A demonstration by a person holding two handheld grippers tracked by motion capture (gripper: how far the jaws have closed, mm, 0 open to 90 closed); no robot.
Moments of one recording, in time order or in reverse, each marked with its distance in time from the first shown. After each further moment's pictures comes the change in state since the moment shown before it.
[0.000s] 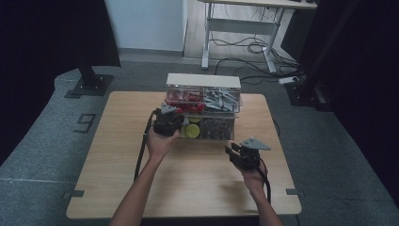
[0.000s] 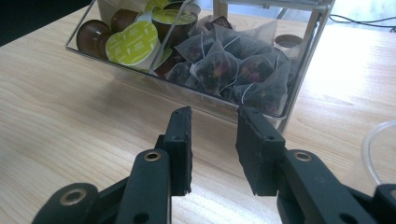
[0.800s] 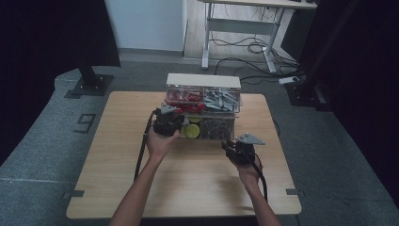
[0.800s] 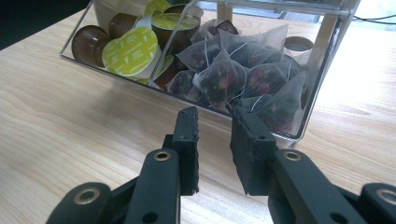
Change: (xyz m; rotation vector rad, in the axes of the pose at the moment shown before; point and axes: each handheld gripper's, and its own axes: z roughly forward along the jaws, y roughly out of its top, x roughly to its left) left arm -0.001 0.001 -0.001 -0.002 -0.006 0.001; right arm 0.001 0.008 0.020 0.006 0.008 0.012
